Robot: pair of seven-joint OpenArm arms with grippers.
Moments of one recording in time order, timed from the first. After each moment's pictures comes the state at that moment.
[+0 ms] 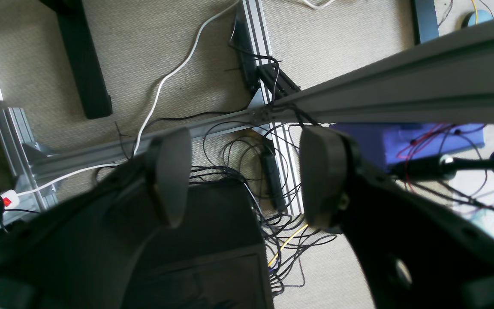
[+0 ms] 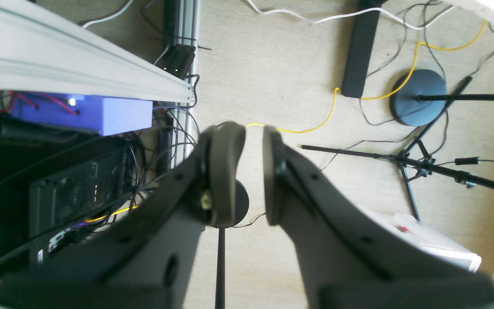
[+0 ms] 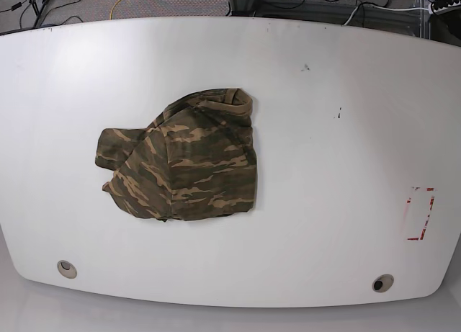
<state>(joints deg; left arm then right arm) 58.5 -15.3 0.7 93.3 -8.2 -10.7 0.5 -75.4 -2.2 10.8 111.0 -6.4 11.2 -4.9</state>
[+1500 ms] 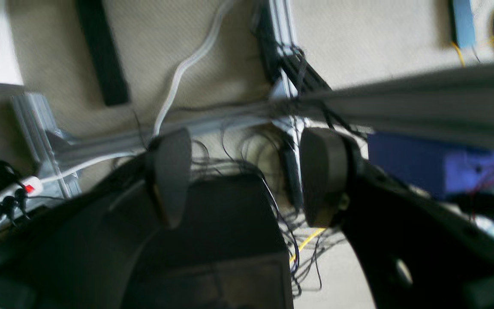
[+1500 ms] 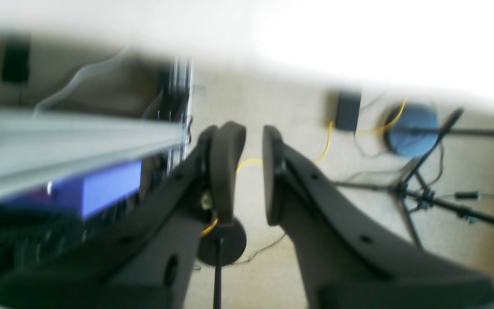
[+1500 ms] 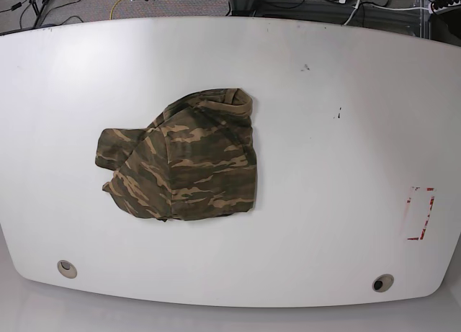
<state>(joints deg) 52.4 -15.1 -0.9 90.6 -8.2 -10.0 7.2 -63.2 -2.0 10.7 107.9 -5.9 11.8 -8.8</state>
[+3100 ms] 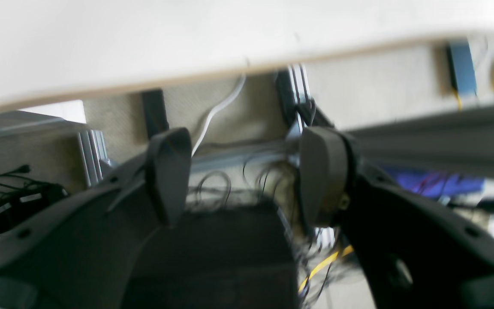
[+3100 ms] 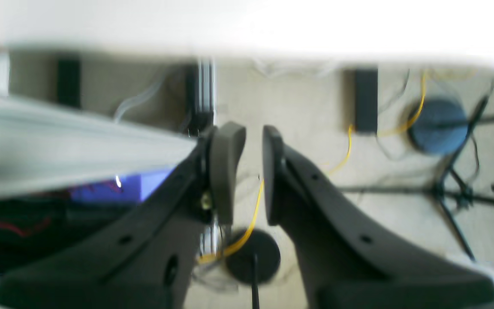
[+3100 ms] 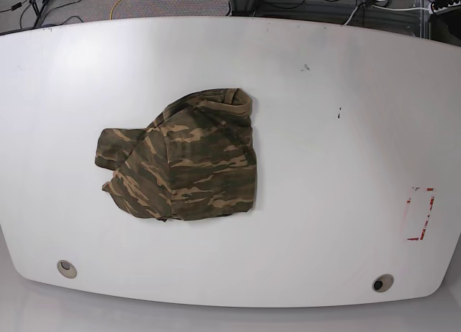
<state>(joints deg) 70.4 -11.7 -11.6 114.8 -8.5 -10.5 4.0 -76.7 -1.6 11.2 114.2 4.4 11.8 2.9</state>
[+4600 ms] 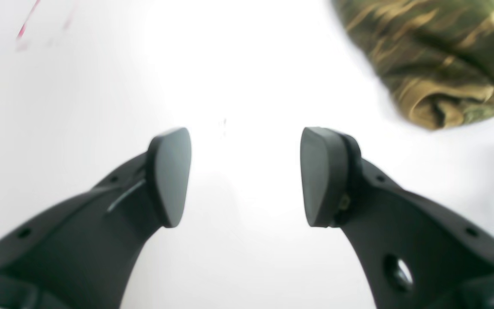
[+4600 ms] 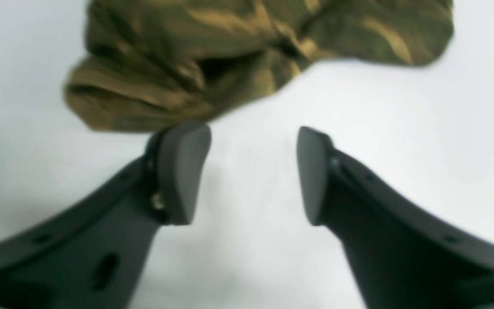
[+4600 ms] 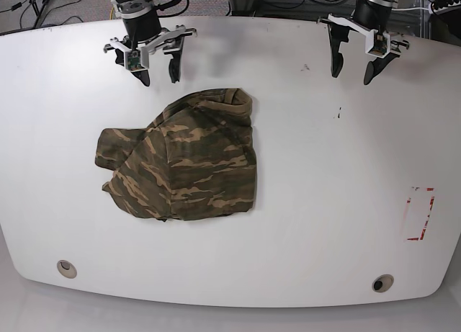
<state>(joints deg) 49.5 -12.7 -7.8 114.8 -8.5 -10.6 -4.3 -42.9 -1.4 7.2 113.9 4.4 15.9 -11.7</state>
